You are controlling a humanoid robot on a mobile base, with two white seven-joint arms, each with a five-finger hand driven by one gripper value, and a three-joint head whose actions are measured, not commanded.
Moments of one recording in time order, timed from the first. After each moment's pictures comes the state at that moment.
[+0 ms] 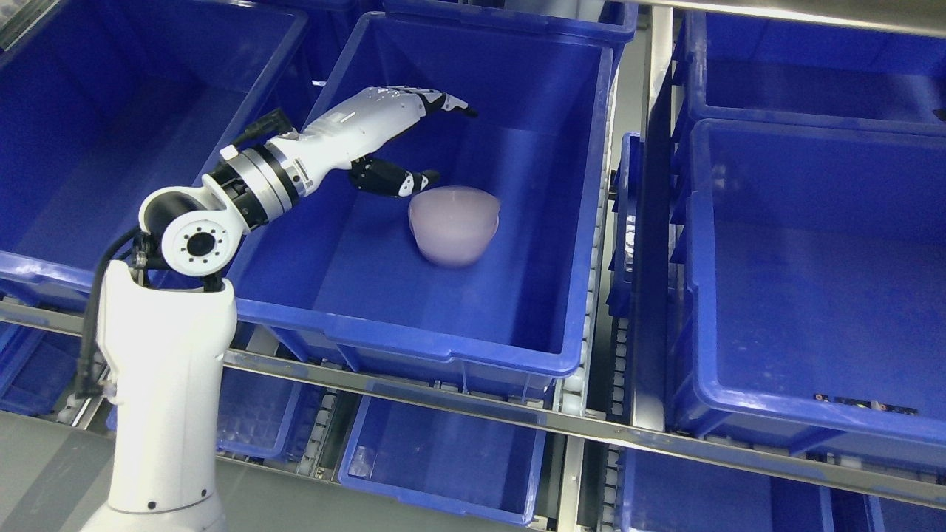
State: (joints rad) left arm -0.82 0.04 0.02 -1.54 -0.71 -0.36 -0.84; right arm 0.00 0.00 0.00 0.00 0.00 0.04 0.01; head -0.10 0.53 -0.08
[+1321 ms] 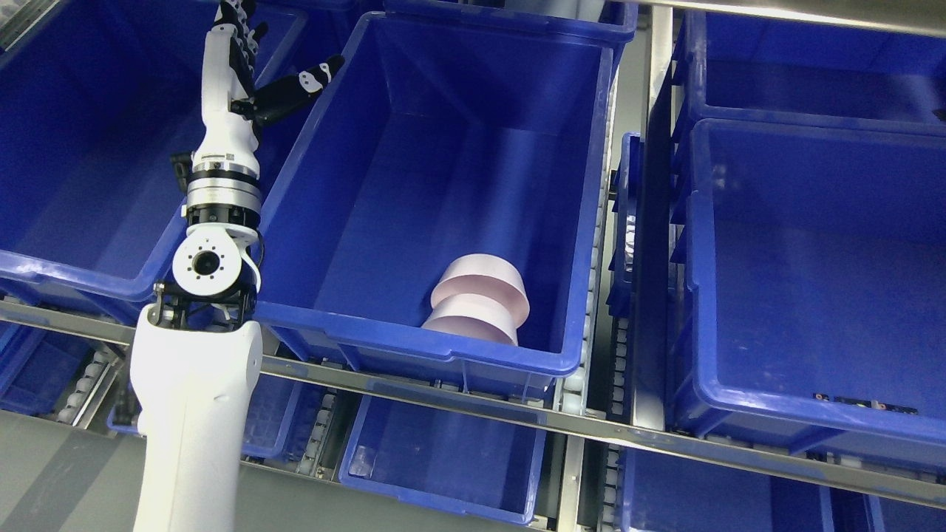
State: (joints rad) left arm -0.71 0.00 0.00 -1.54 -0.06 0.12 0.11; right arm 0.00 0.00 0.00 0.00 0.00 0.04 0.01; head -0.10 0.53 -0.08
